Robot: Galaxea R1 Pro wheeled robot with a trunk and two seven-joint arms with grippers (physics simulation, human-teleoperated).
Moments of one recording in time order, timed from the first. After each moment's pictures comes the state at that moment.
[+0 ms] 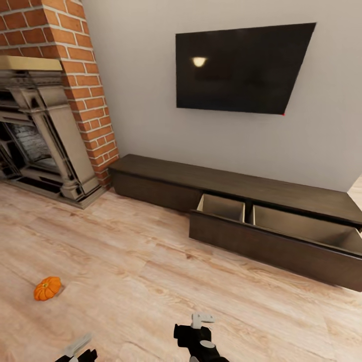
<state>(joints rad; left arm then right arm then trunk) -0.45 0.13 0.11 -0.18 0.55 0.13 0.17 -0.35 0.13 0.77 -0.74 -0.76 0.12 -0.48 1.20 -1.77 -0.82</state>
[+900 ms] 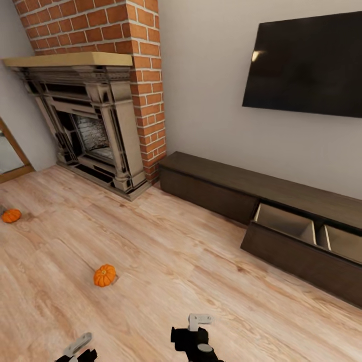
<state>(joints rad) -0.45 0.13 0.11 -0.18 0.55 0.13 0.17 -0.35 0.13 0.83 -0.74 -0.75 0.12 -0.48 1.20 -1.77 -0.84</state>
